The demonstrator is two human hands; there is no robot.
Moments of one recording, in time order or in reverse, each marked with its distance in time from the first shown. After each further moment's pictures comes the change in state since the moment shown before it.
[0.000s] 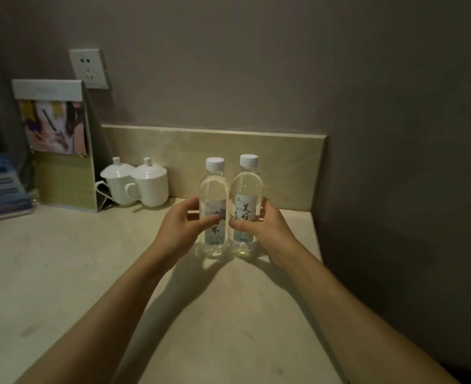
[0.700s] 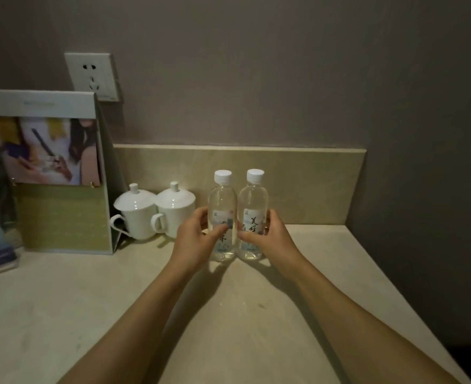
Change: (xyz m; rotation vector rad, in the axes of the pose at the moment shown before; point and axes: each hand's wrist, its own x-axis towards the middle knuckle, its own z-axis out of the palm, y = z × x) left_hand 0.092 -0.076 -0.094 0.027 -0.043 0.106; right_hand 0.068 0.007 0.111 -0.118 0.223 -0.008
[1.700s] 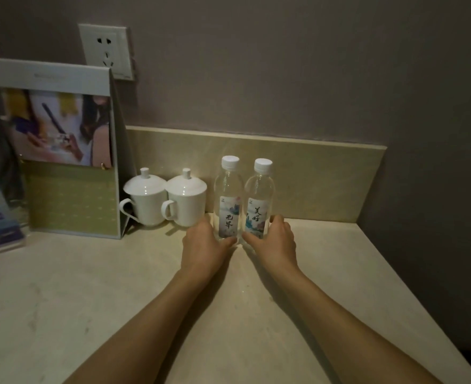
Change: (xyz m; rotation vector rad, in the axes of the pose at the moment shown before) left_hand -0.007 -0.036 0.015 0.376 0.150 -0.092; right_hand -0.012 0.003 0.039 -0.574 0.288 0.102
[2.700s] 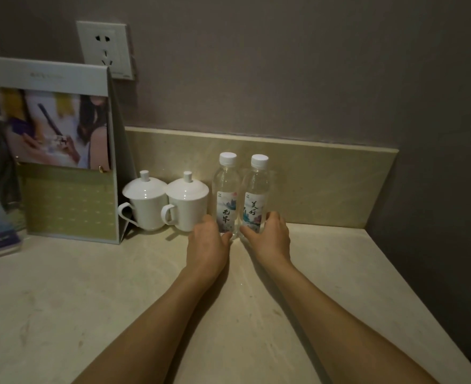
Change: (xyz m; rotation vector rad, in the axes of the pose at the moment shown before) left_hand 0.018 0.009 0.008 0.108 -0.007 -0.072; right_hand 0.029 -0.010 0.020 0.001 0.028 -0.012
